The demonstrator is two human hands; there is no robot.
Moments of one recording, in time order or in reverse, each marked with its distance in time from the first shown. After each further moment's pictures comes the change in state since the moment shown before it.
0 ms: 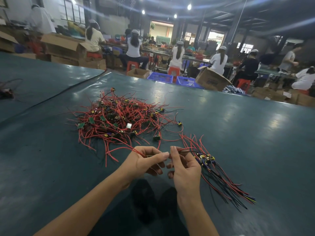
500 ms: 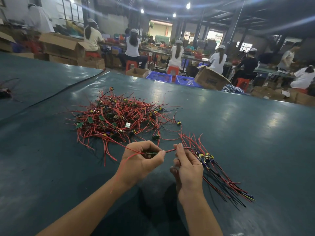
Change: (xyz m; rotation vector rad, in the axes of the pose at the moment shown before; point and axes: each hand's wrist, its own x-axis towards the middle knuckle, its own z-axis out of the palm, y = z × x) left_hand -0.001 -0.007 0.008 0.210 0.239 0.408; right_hand 0.013 -0.001 -0.005 0.181 0.056 0.159
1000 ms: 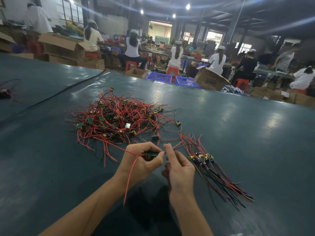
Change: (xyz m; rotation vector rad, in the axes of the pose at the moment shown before) left_hand -0.001 0.003 -0.001 0.183 0.018 0.163; right_hand -0.010 0.009 0.014 -0.009 -0.004 0.003
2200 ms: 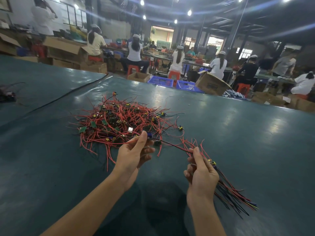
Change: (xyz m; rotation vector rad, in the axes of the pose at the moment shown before) left_hand 0.018 0.000 -0.013 -0.781 0.256 -0.617; right_hand 0.016 -0.020 -0.022 0.111 0.191 -0.111
